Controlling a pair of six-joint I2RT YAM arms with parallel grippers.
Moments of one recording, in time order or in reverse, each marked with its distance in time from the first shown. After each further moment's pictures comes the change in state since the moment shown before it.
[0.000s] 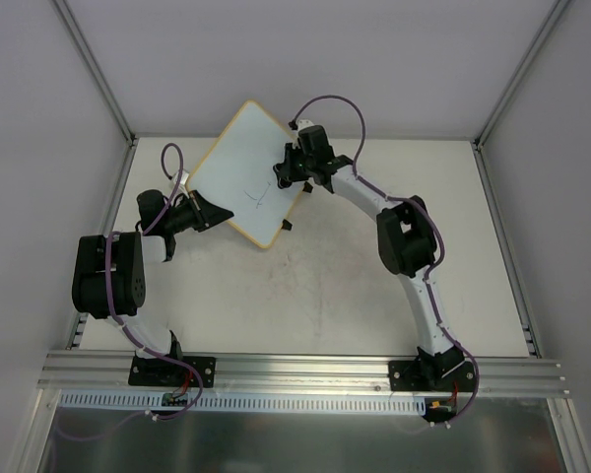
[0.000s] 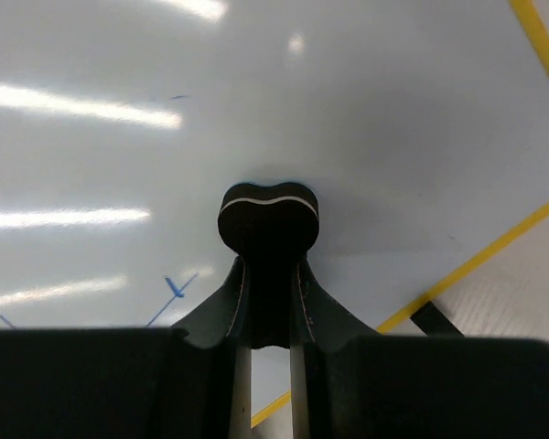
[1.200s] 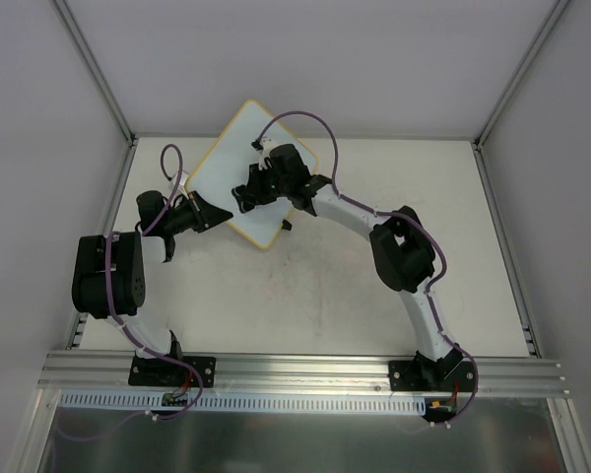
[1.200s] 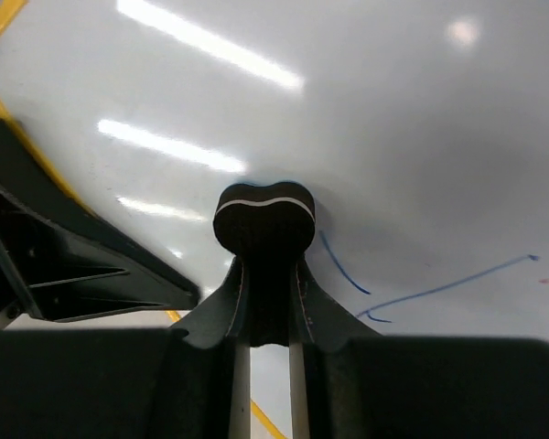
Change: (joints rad) left arm 0.006 0.000 -0.007 -0.002 -0.002 -0.002; right arm 0.190 -0.122 -0.171 0.149 -0.147 0.027
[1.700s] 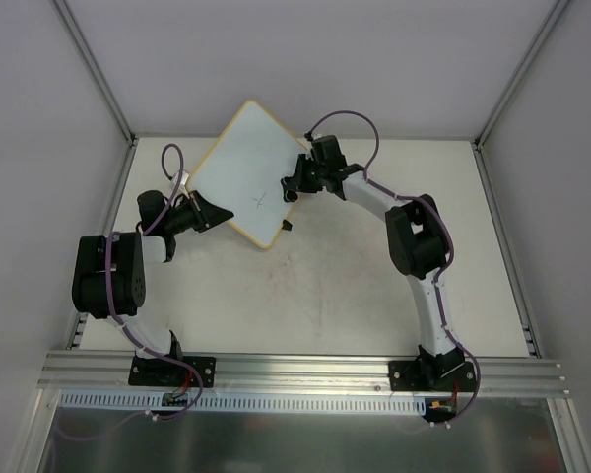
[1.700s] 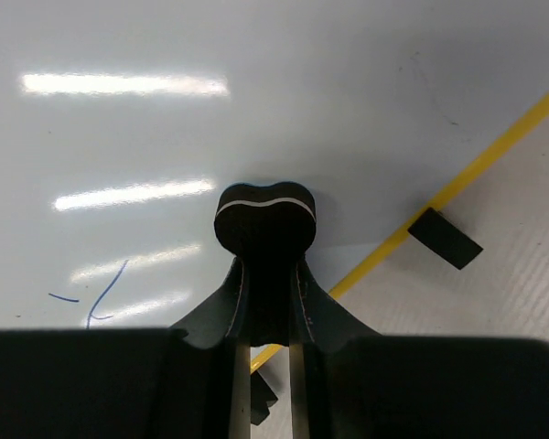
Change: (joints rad) left arm -0.006 0.000 0.000 0.011 -0.002 -0.003; right arm -0.222 0.028 -0.048 -0.092 0.045 0.115
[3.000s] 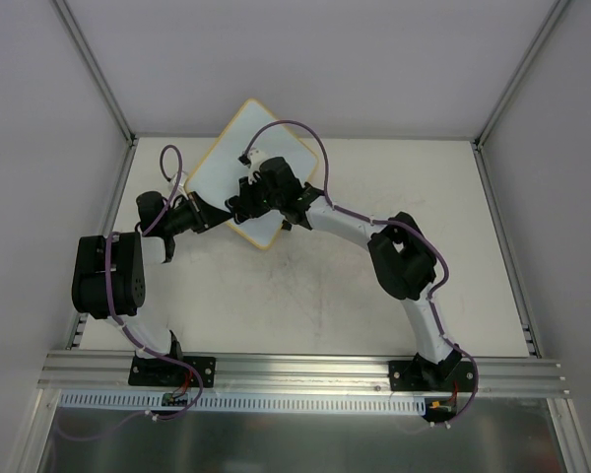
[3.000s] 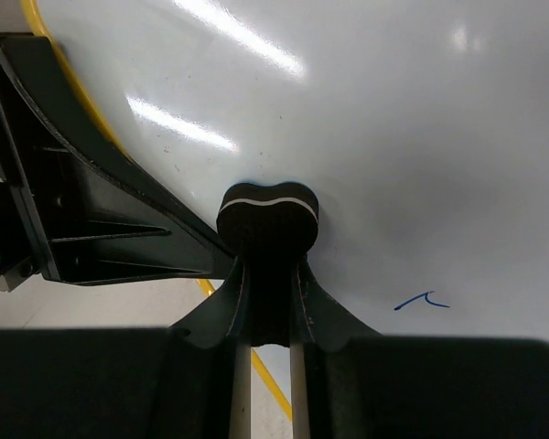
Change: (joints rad) left arm 0.005 -0.002 -0.004 -0.013 -0.008 0.000; right arm 0.293 -0.086 -0.063 0.151 0.008 -0.191
